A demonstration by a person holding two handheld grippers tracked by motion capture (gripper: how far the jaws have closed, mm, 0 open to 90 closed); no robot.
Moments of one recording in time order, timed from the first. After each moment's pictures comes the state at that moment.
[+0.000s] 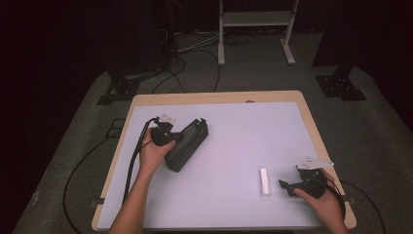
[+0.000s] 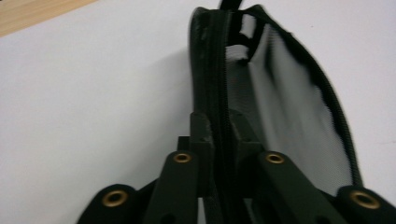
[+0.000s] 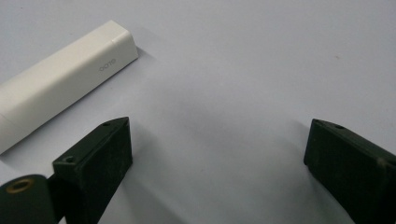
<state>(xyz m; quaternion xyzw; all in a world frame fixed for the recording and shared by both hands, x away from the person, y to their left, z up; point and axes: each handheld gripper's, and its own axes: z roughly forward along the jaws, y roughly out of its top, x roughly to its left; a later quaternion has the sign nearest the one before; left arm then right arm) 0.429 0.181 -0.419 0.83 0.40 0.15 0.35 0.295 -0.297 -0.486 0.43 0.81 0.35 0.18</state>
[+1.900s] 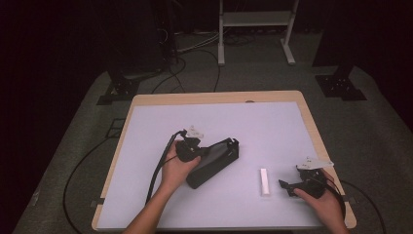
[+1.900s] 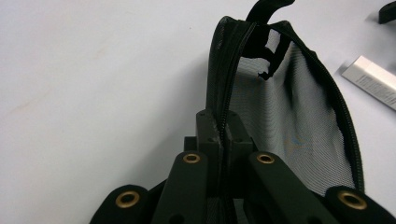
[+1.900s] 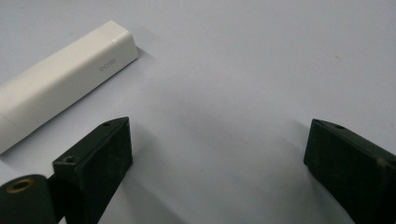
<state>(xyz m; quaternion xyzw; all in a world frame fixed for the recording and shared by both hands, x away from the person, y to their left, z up) 0.375 0.100 -0.418 0.86 0.34 0.11 0.38 0.295 -0.297 -0.485 0.43 0.81 0.35 0.18</state>
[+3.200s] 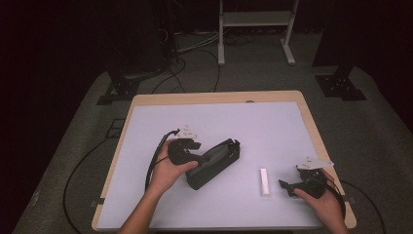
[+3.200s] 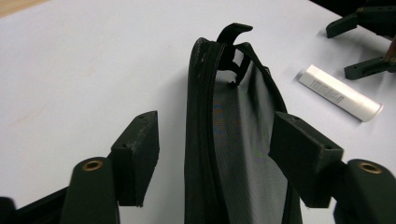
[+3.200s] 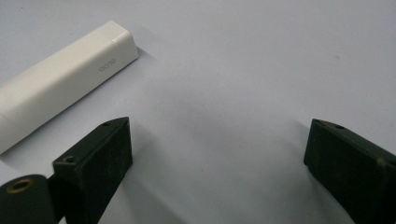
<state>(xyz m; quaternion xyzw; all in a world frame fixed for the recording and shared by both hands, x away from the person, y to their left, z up) 0.360 0.120 -0.397 0.85 0.31 0.08 0.42 0.295 -0.297 -0.485 0.43 0.81 0.35 0.18</state>
